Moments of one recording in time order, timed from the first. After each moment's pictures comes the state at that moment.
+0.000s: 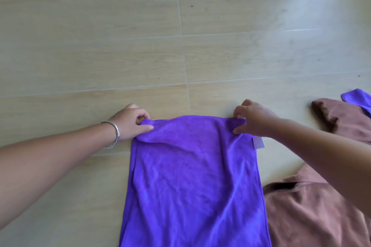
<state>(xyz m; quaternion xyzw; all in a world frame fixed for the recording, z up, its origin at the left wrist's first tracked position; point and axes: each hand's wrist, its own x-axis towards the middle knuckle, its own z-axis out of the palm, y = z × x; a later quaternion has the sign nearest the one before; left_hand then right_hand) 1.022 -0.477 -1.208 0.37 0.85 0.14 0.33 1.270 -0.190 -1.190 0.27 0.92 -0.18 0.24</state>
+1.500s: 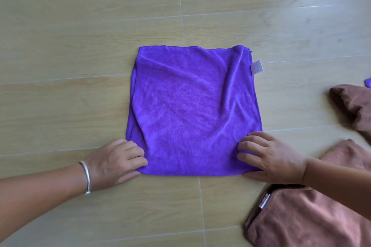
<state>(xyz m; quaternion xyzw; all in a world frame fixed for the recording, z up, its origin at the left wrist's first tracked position) 1.079 -0.558 -1.222 0.77 0.63 0.03 0.08 1.365 -0.234 -1.232 -0.15 0.99 -0.07 0.01</state>
